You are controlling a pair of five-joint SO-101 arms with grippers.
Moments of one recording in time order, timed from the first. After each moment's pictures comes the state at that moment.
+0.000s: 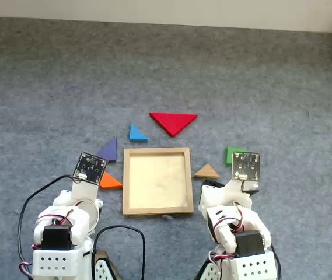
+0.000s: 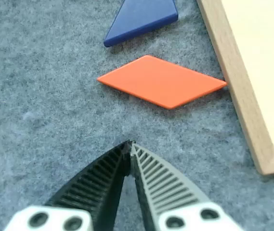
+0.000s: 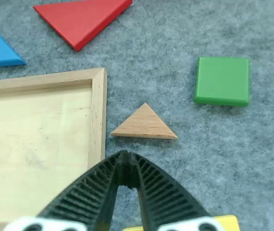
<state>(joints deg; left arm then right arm) -6.0 -102.8 96.0 76.5 -10.9 -12.2 -103.4 96.1 60.3 -9.9</state>
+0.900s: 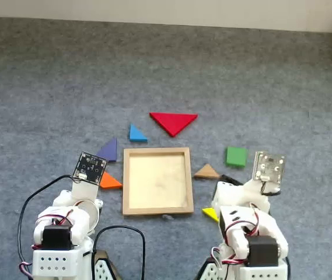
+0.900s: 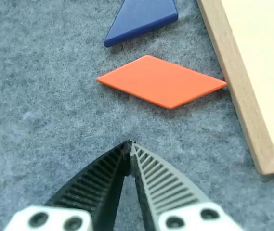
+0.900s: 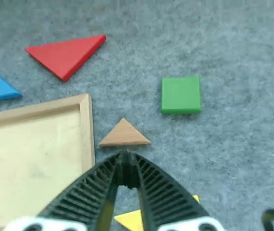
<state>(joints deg) -6.0 -102.8 96.0 76.5 -10.9 -5.0 -98.5 77.6 73.5 -8.5</state>
